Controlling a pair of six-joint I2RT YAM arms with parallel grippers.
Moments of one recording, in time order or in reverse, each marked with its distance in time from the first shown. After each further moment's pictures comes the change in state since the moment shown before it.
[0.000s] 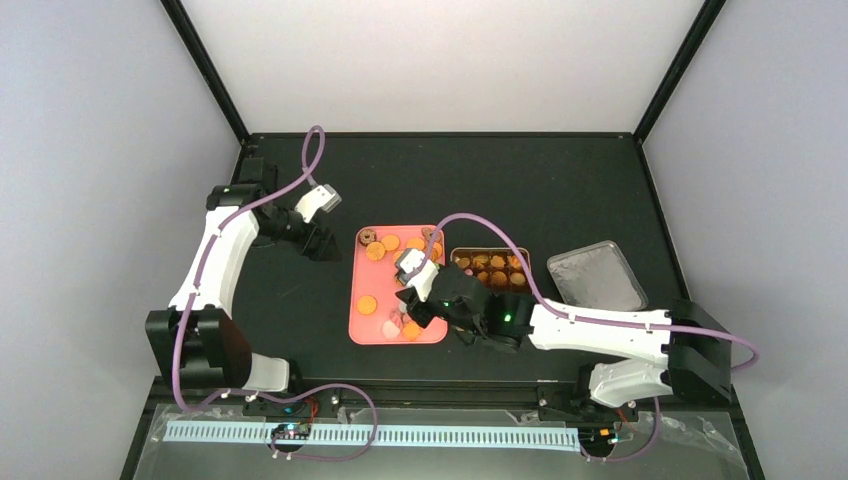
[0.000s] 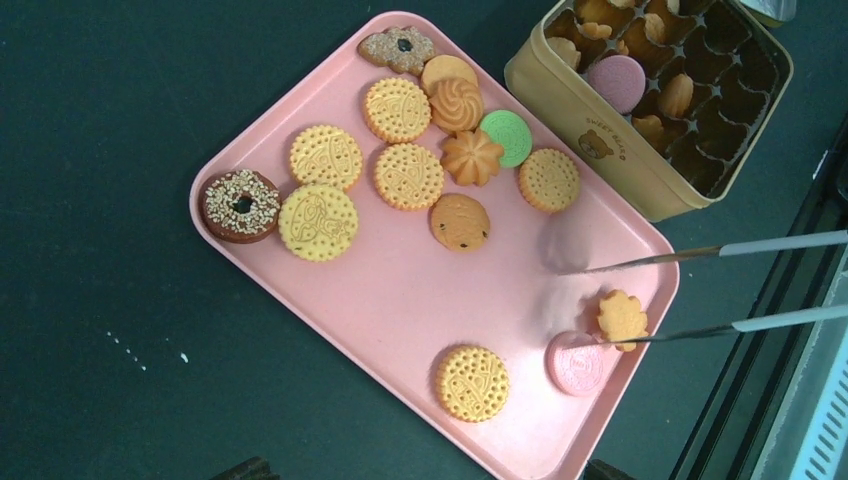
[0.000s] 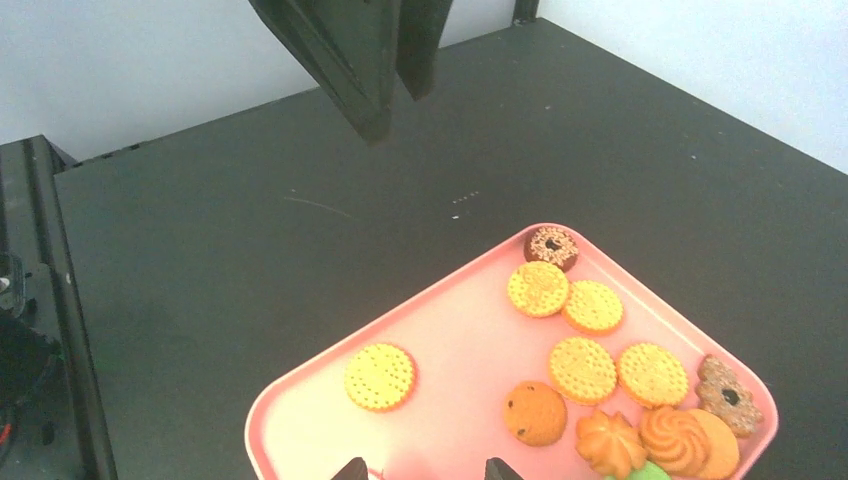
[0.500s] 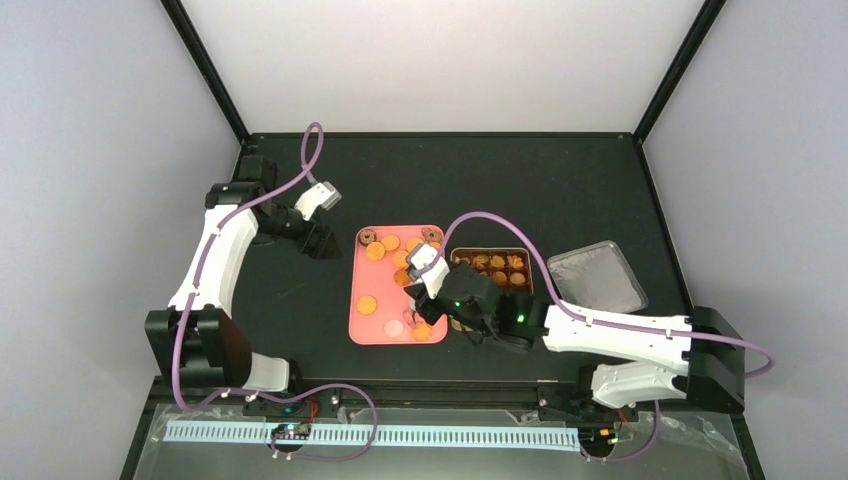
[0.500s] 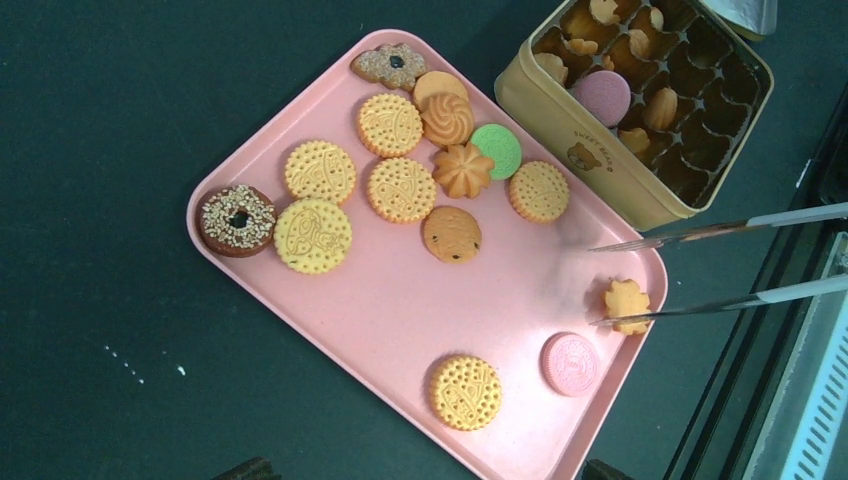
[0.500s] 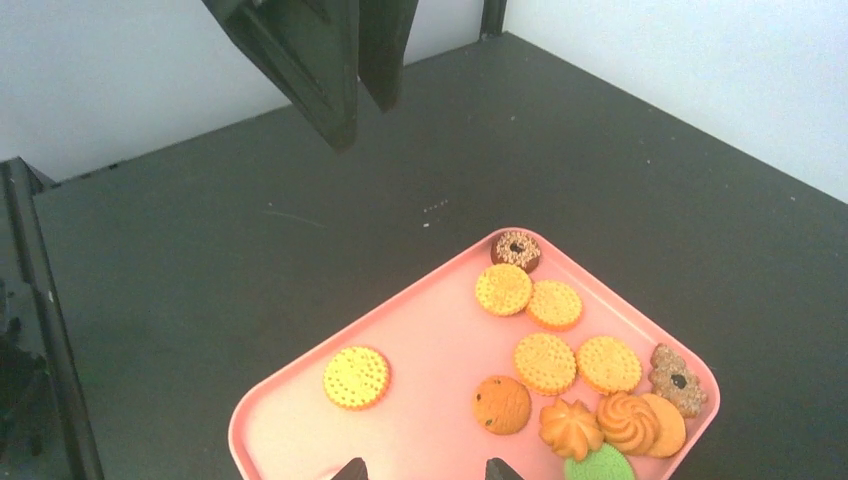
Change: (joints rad) left arm 0.000 0.003 0.024 -0.010 0.021 0.000; right arm 0.000 -0.076 -0.007 -0.069 0.059 0.007
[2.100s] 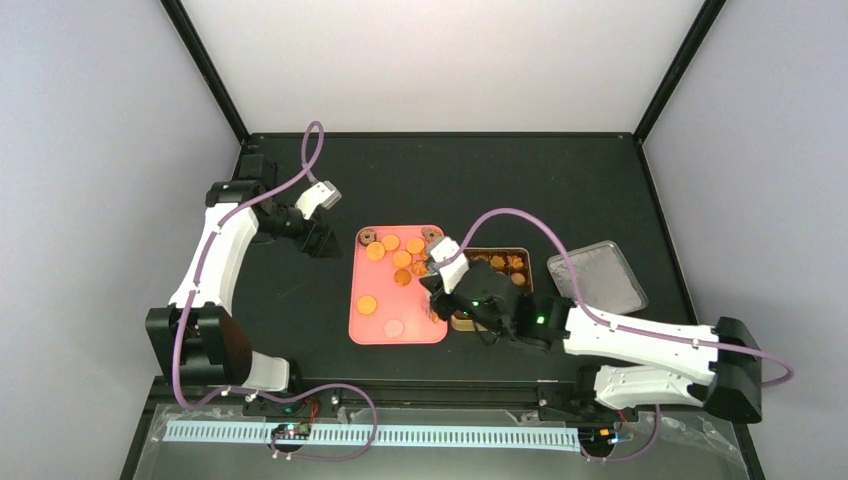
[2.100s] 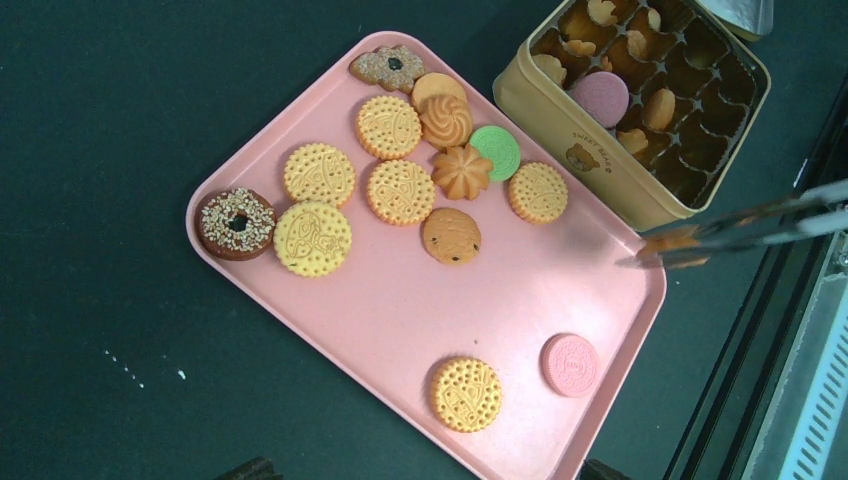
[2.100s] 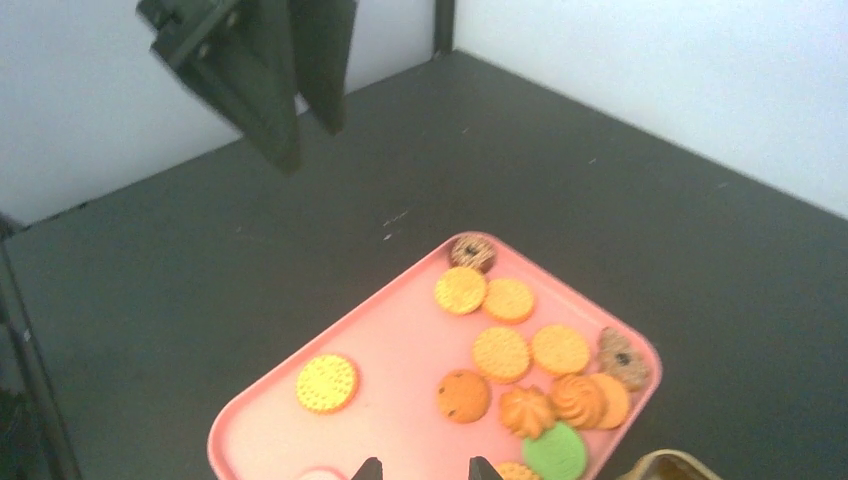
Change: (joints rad) left arm 0.000 0.013 0.011 -0.007 0.005 0.008; right arm -0.008 -0.085 -0.019 -0.056 0.051 0.058
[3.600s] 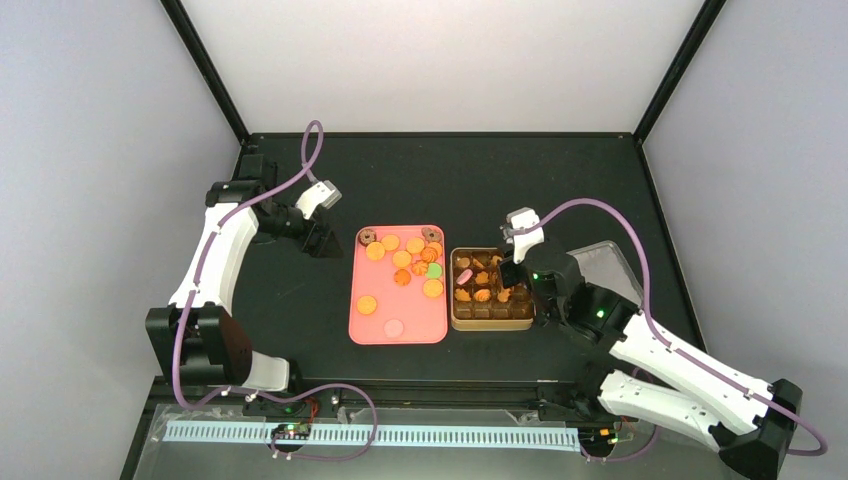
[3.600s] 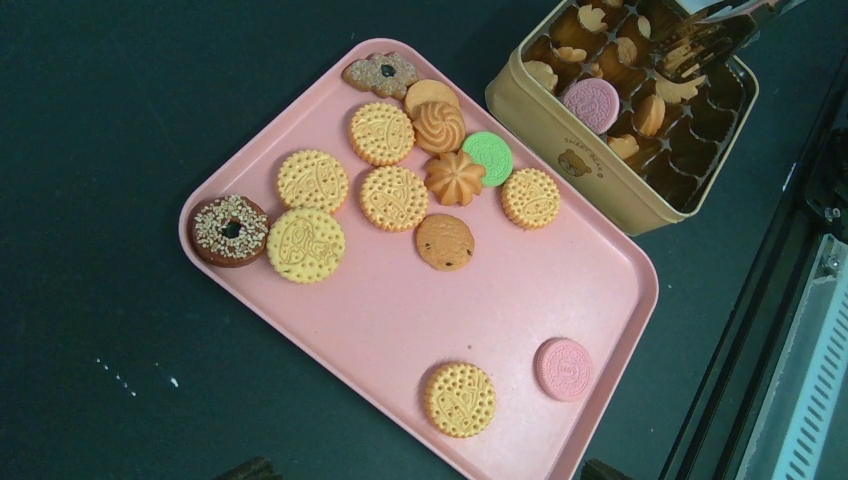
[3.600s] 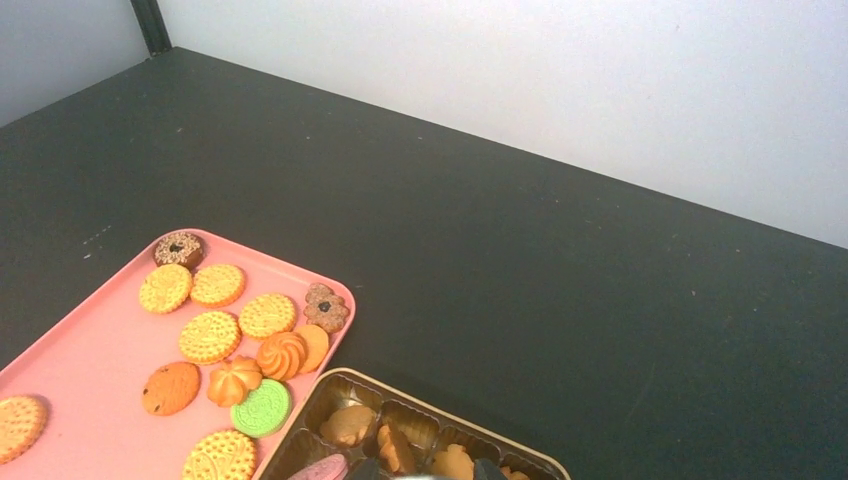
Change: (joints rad) left arm 0.000 0.000 0.000 0.000 0.017 0.000; right arm -0.330 -0.324 -0.066 -0.256 0.138 -0.040
